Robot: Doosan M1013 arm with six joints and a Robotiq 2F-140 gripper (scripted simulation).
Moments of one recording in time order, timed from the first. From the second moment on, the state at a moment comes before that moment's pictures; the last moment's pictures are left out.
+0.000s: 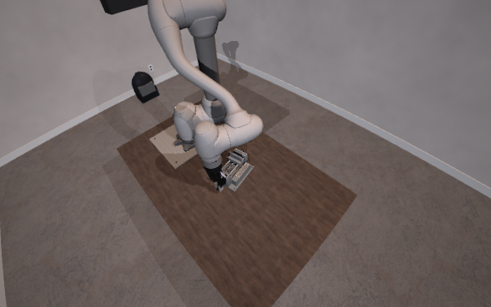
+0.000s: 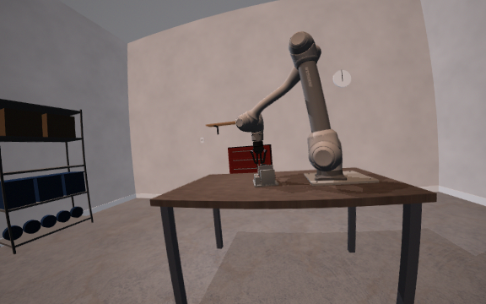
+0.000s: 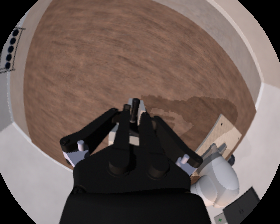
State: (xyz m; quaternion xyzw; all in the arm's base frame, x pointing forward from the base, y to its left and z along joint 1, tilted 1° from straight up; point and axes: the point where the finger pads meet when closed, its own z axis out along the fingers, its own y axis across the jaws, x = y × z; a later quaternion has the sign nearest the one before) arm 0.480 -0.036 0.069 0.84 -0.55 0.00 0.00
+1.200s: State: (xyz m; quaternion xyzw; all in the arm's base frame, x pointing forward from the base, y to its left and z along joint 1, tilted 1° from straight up) arm 0.481 -0.035 0.073 0.84 -0.55 0.00 0.00
